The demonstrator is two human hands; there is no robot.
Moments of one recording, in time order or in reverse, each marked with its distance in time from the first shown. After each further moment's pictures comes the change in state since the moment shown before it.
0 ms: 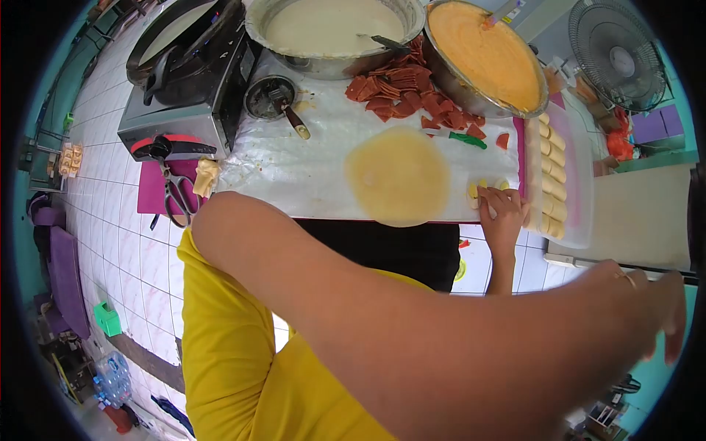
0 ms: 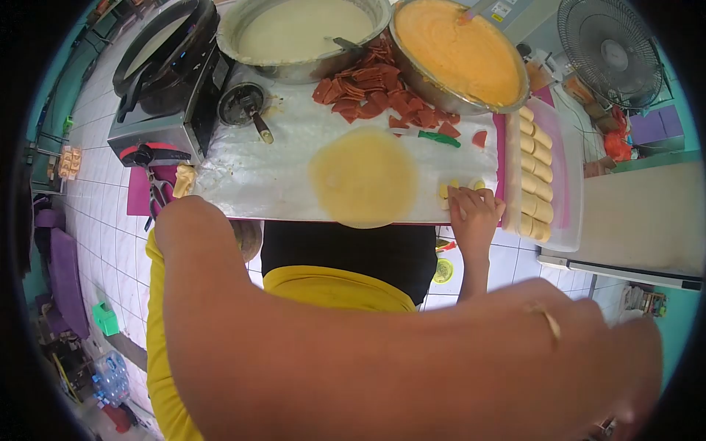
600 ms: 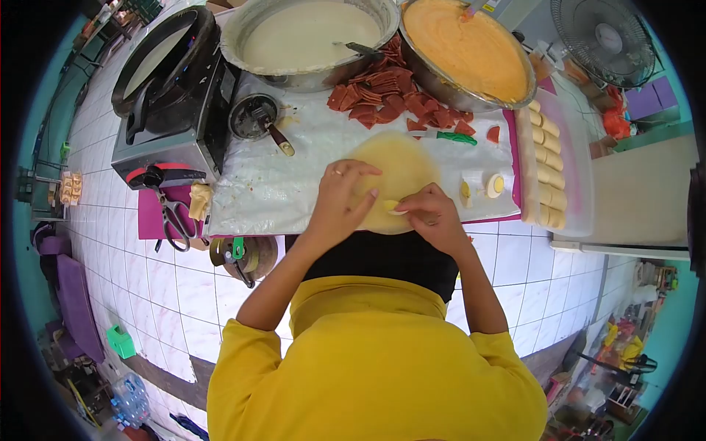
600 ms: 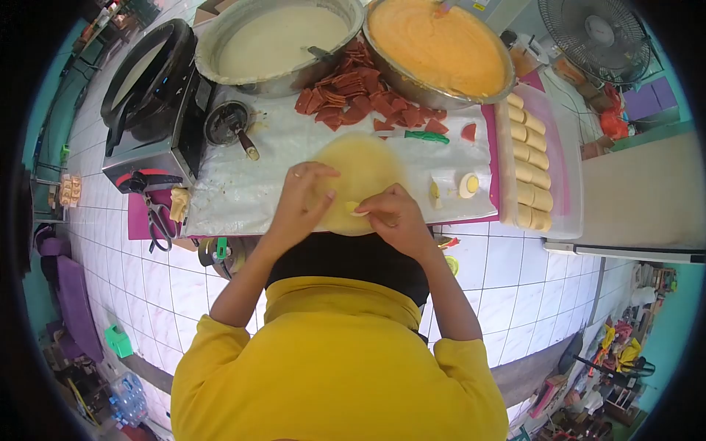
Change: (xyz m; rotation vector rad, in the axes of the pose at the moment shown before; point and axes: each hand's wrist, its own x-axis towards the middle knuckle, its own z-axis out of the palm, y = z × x) left_hand -0.186 -0.052 -0.136 1.440 0.716 -0.586; right_hand 0.019 -0.084 0.025 1.004 -0.343 -0.012
